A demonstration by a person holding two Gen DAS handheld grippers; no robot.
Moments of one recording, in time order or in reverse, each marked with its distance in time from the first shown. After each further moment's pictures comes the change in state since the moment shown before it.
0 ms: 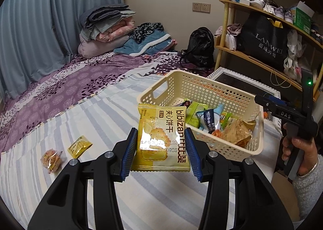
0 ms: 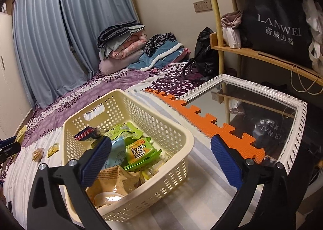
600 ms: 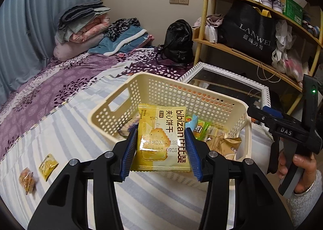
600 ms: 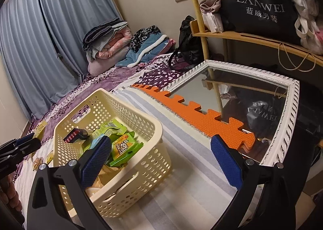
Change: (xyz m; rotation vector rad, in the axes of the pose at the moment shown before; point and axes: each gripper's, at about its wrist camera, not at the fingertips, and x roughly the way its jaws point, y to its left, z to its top) left arm 0.063 -0.061 0.033 0.067 0.041 -0.124; right arm 0.001 -0.035 -0.006 0.113 0.047 -0.041
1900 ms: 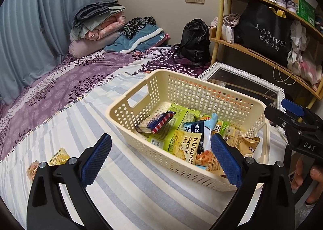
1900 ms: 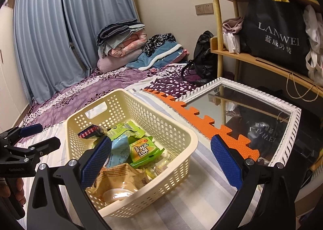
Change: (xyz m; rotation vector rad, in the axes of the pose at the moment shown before) left arm -0.003 0.015 -0.007 -0.043 0.000 0.125; right arm -0.021 0.058 0.003 -0.173 -0.053 0.003
